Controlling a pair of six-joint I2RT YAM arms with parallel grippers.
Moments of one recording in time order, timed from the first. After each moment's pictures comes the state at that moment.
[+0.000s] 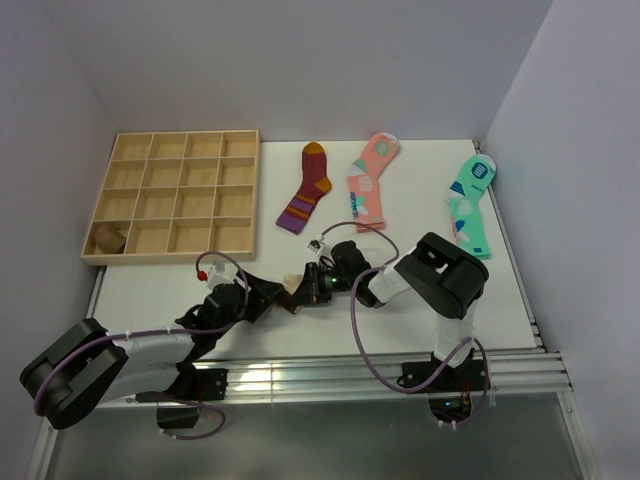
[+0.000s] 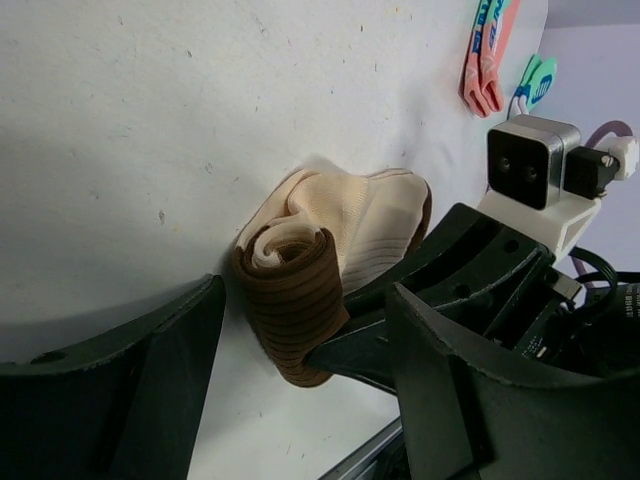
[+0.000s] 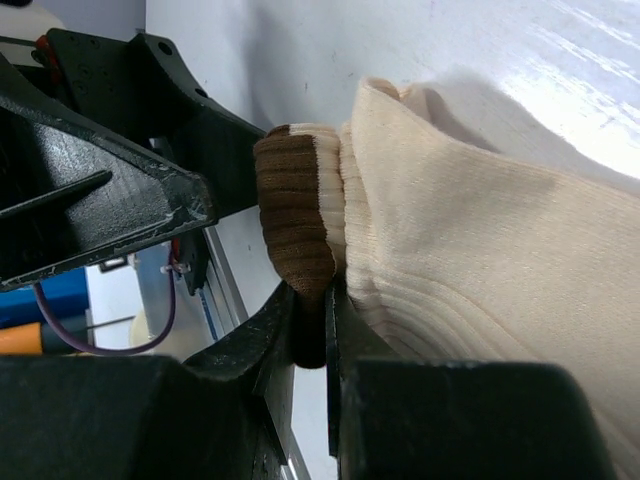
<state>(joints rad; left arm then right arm) -0.76 1.13 0.08 0.55 -0.19 -1.40 0.76 1.87 0.61 0.72 -0.62 0.85</state>
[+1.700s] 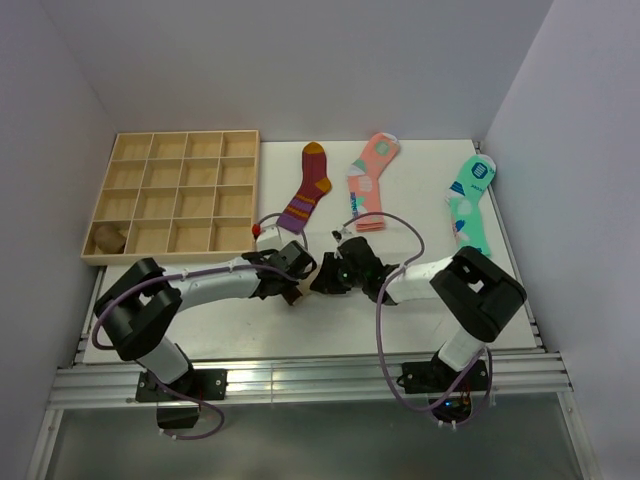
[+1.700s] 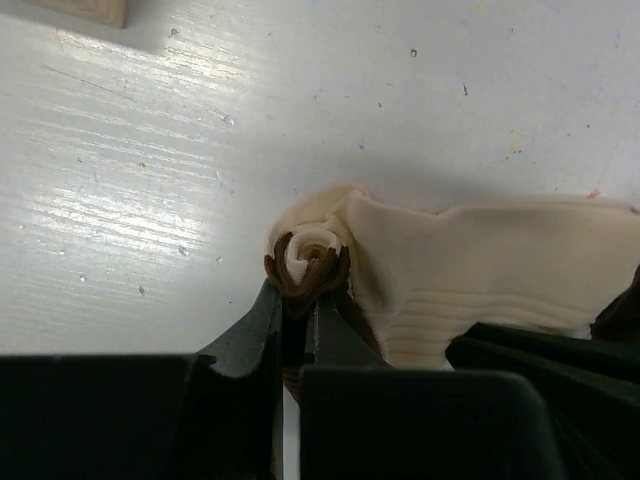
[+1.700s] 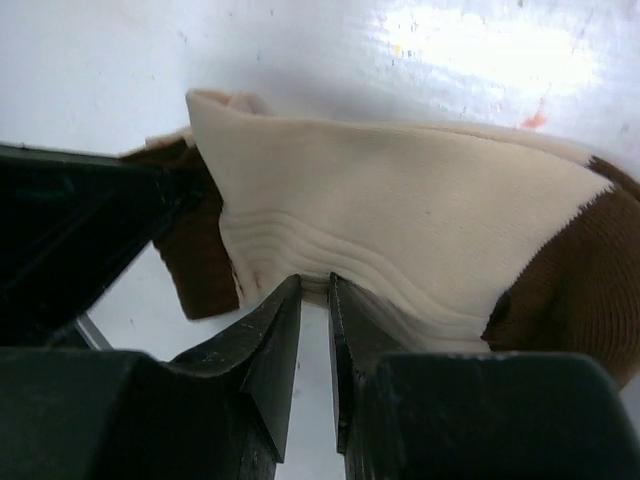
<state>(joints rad) -0.90 1.60 0.88 -0.42 -0.49 -1.12 0.73 1.63 0.57 0.39 -0.21 0.73</state>
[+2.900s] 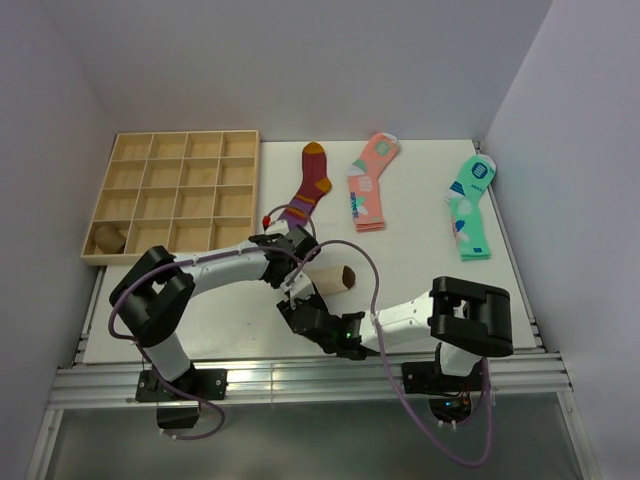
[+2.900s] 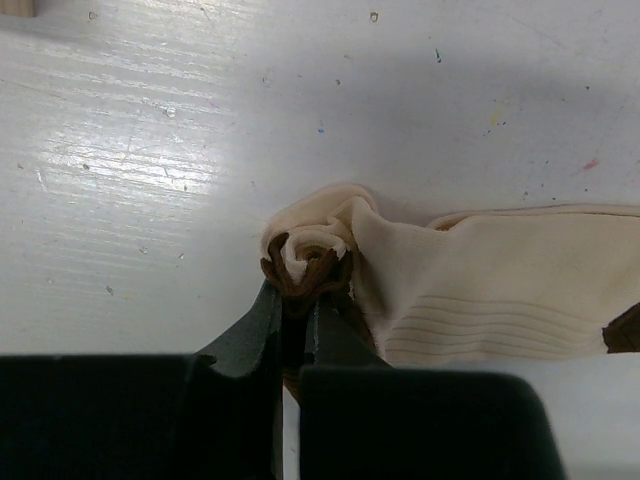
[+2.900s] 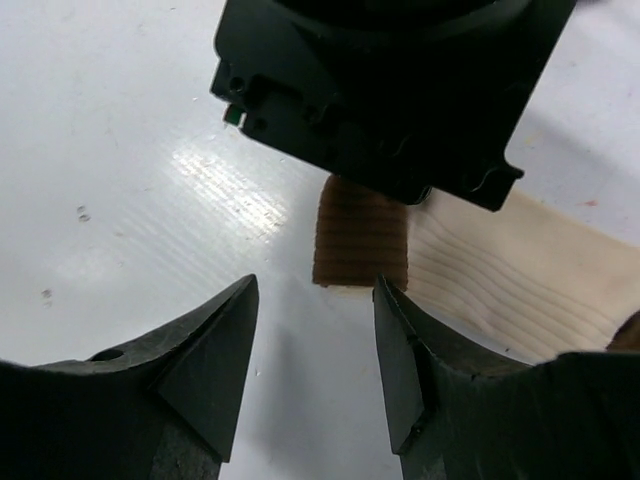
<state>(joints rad) -0.85 1.71 1.05 -0.56 -0.34 -1.03 1.35 1.62 0.63 0.42 0.65 0.33</state>
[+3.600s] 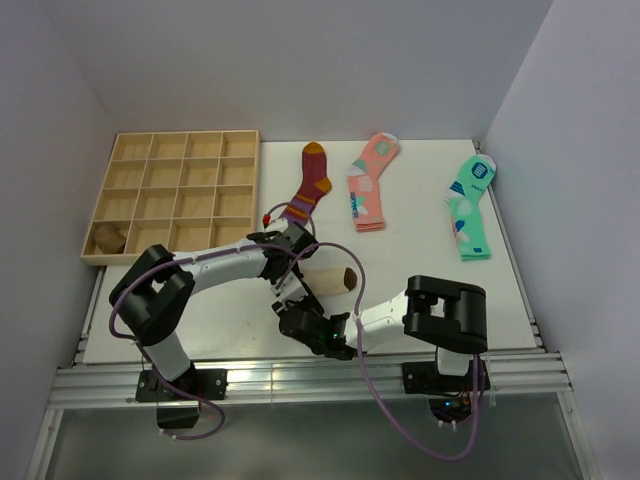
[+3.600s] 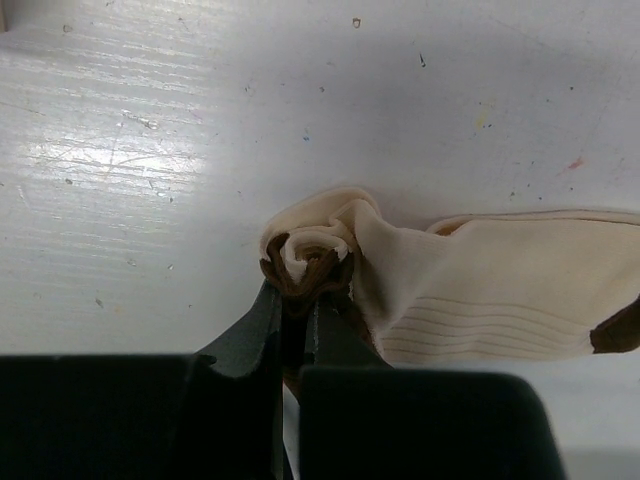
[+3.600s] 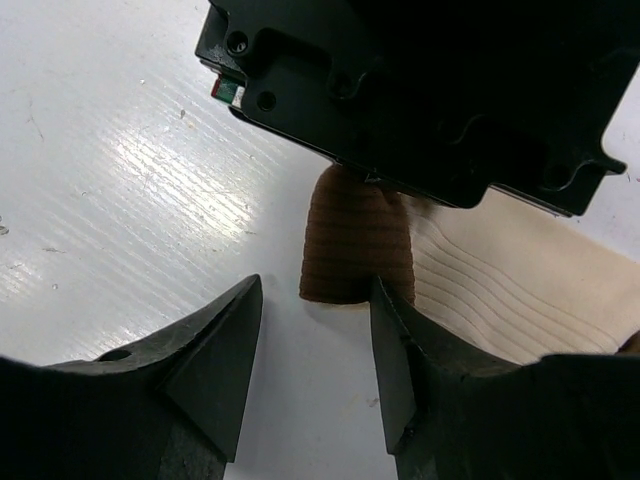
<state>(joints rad) -0.83 1.72 1.05 -0.54 -0.28 -1.00 1.35 1.76 0.71 0.39 0.75 0.29</state>
